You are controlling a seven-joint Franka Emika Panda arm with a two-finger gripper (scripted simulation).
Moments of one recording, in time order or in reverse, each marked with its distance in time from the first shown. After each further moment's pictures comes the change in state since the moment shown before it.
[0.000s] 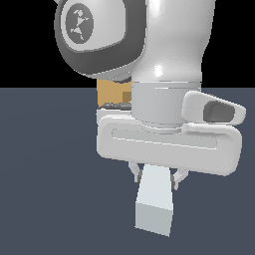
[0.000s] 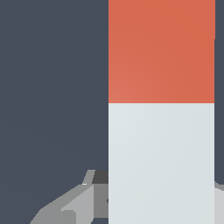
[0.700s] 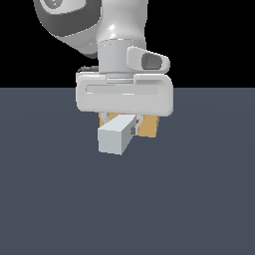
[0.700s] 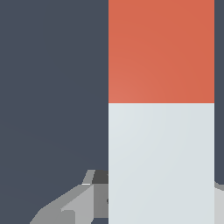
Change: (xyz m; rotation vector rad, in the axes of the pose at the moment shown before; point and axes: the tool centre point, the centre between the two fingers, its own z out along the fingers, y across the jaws) arm 0.069 -0.080 -0.062 -0.002 0.000 0.017
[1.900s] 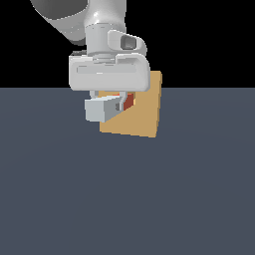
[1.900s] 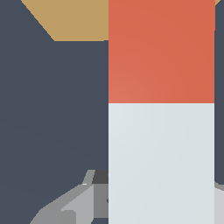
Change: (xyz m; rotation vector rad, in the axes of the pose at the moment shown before) arm 0.046 -0.050 -0.041 0.001 -0.001 0.013
